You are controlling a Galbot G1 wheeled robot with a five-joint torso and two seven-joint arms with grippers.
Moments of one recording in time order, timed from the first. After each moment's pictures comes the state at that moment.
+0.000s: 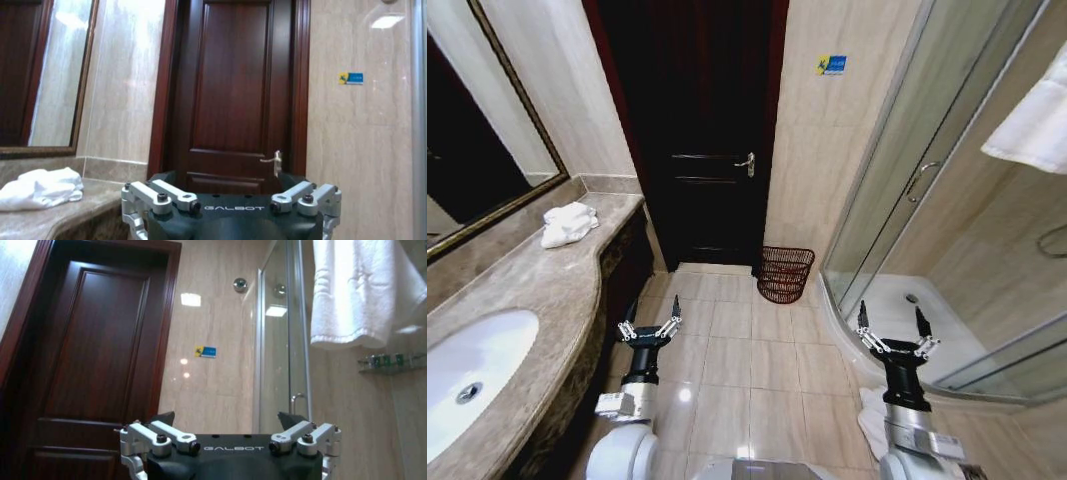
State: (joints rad) left arm 1.77 -1.55 -0.55 -2.30 -0.09 -0.22 -0.06; right arm -1.81 1.61 0.70 2.27 0.02 0.44 0.00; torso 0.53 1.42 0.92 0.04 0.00
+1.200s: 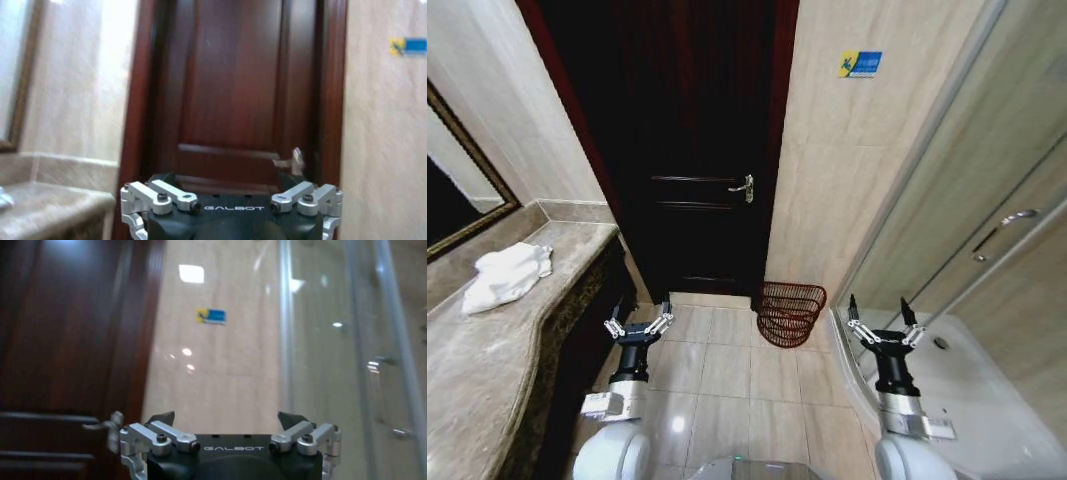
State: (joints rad) left arm 1.72 -1.42 -0.60 -2.26 -0.22 -0.15 -0.09; right arm -1.70 1.56 0.74 2.20 0.08 0.35 0.00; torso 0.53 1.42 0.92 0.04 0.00
